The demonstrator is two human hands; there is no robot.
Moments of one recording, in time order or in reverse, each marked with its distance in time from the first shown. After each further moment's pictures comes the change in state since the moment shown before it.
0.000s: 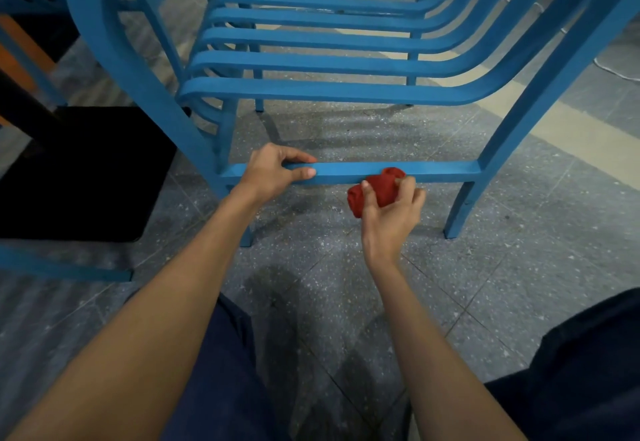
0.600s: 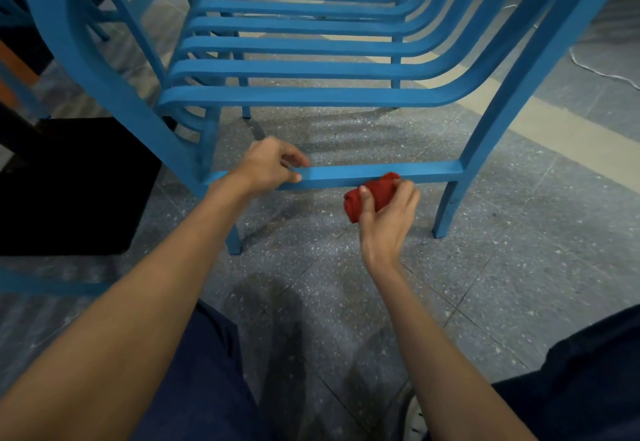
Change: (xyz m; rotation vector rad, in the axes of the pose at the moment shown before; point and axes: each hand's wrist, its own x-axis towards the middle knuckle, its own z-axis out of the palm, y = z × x) left_hand 0.014 0.027 -0.002 0.202 -0.132 0.030; right_hand 0.011 0.012 -0.013 -0.076 -0.067 -0.046
